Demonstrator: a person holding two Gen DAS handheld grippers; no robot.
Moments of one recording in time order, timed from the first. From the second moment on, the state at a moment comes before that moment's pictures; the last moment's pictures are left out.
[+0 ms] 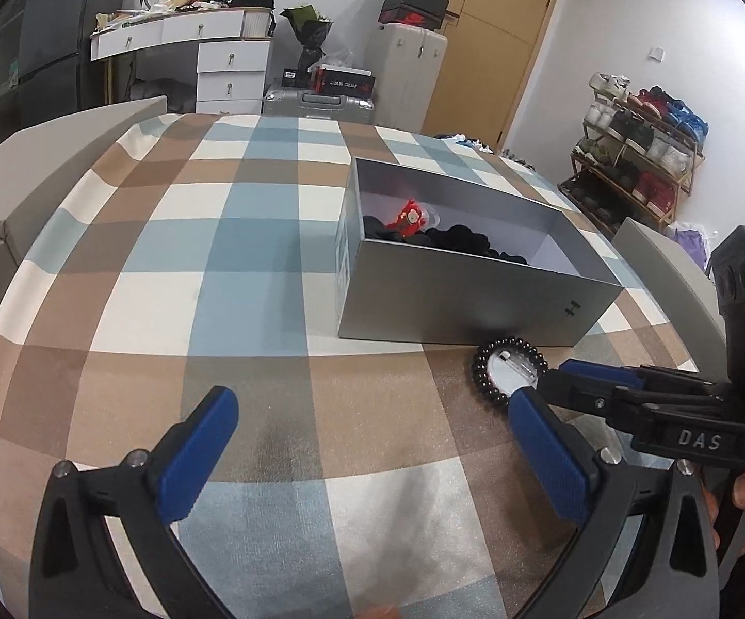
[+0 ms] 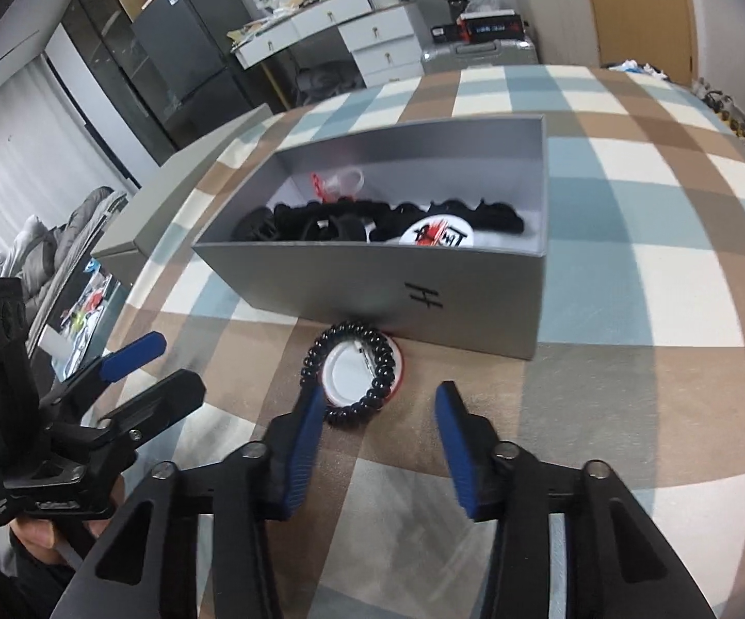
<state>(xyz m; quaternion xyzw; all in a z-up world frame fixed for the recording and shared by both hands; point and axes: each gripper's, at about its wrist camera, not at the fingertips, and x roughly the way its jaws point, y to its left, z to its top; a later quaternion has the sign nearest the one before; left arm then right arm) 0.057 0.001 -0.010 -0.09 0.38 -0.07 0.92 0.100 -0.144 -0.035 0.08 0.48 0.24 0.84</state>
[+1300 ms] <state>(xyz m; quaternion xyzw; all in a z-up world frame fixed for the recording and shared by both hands) 0.075 -0.077 -0.022 0.05 0.44 -0.11 0.89 0.081 -0.238 -0.009 0.23 0.38 0.26 0.86</state>
